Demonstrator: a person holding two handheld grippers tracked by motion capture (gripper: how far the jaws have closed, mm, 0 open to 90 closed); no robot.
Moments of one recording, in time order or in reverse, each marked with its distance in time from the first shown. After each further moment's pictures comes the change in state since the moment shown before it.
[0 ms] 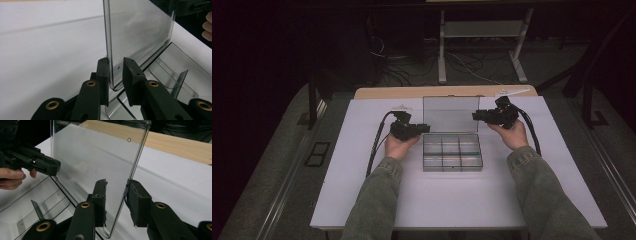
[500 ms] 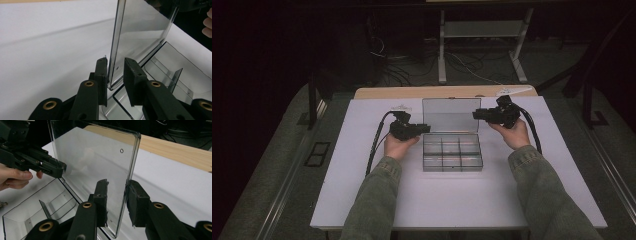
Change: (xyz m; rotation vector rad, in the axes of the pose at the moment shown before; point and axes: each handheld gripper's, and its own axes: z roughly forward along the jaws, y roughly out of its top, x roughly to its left) left arm 0.000 0.001 -0.004 0.002 -0.032 0.019; right arm 0.009 0.005 -0.010 -0.016 0.012 -0.039
